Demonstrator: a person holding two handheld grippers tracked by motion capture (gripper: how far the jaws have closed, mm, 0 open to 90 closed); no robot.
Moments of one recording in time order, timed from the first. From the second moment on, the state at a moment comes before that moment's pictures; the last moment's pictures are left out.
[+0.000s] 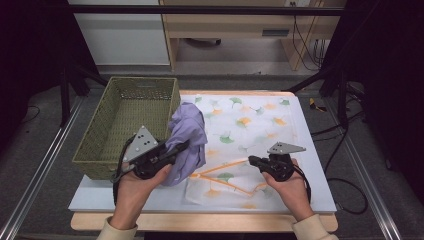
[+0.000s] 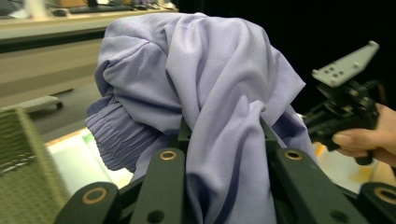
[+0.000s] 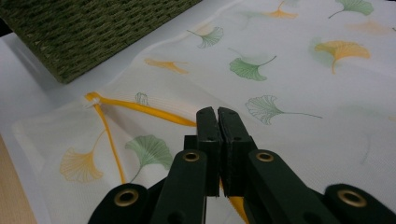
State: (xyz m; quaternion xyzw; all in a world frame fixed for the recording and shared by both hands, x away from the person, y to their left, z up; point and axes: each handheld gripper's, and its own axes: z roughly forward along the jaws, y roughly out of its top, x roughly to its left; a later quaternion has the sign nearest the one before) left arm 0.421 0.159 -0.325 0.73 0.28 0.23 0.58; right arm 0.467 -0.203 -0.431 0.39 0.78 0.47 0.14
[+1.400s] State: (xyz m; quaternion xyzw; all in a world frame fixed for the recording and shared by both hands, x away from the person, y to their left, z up) left arm 0.396 0.090 -0.342 0.77 0.22 0.17 0.58; right arm 0.471 -0.215 -0.423 0.41 0.75 0.51 0.10
